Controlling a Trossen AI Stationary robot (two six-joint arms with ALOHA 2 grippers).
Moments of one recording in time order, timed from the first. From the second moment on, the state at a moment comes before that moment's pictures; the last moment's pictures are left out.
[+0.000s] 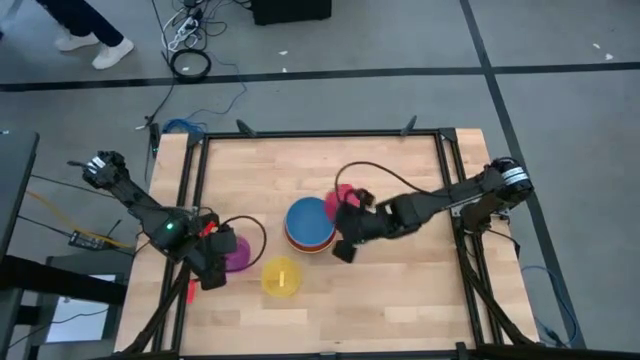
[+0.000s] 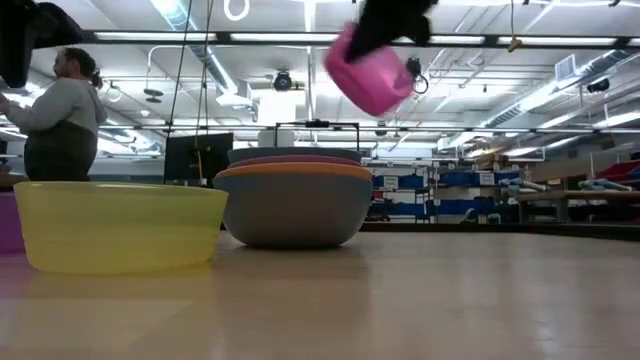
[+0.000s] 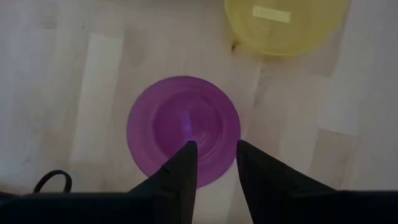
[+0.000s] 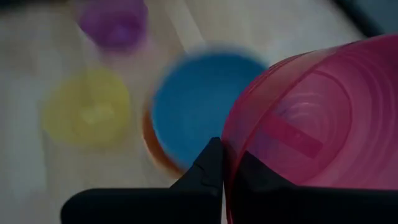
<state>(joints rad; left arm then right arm) -0.71 1.17 1.03 -1.23 -0.24 -0.90 0.28 1.65 1.44 -0.67 0.46 0.49</state>
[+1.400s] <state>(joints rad) -0.94 1.39 0.69 -0.93 -0.40 -1.14 0.21 1.74 1.44 -0.49 0.35 0.38</state>
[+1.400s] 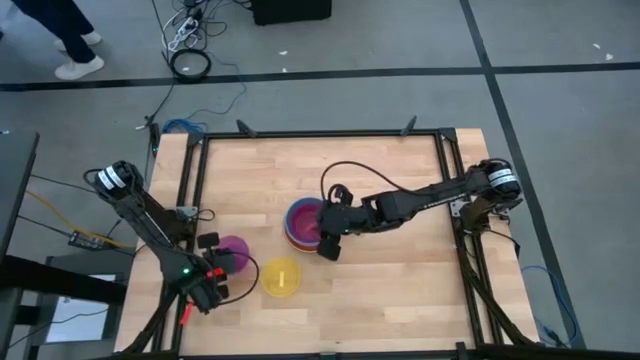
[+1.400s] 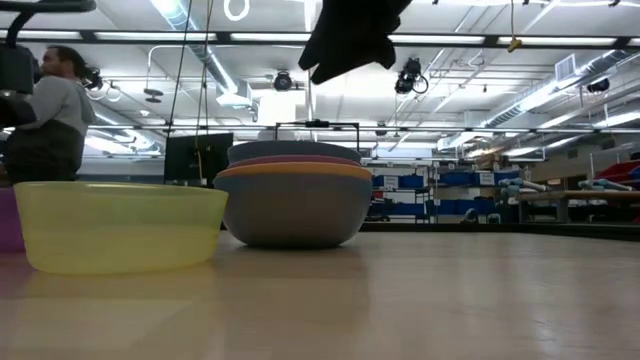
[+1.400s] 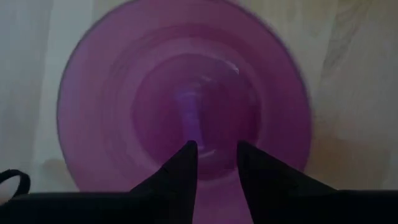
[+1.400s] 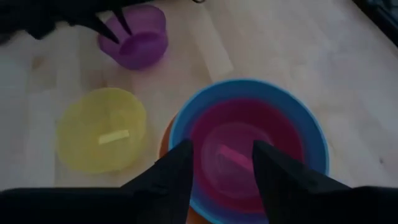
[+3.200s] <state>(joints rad) -0.59 1.29 0.94 -0.72 -0.65 -0.34 0.26 1.68 1.44 -0.85 0.69 0.57</state>
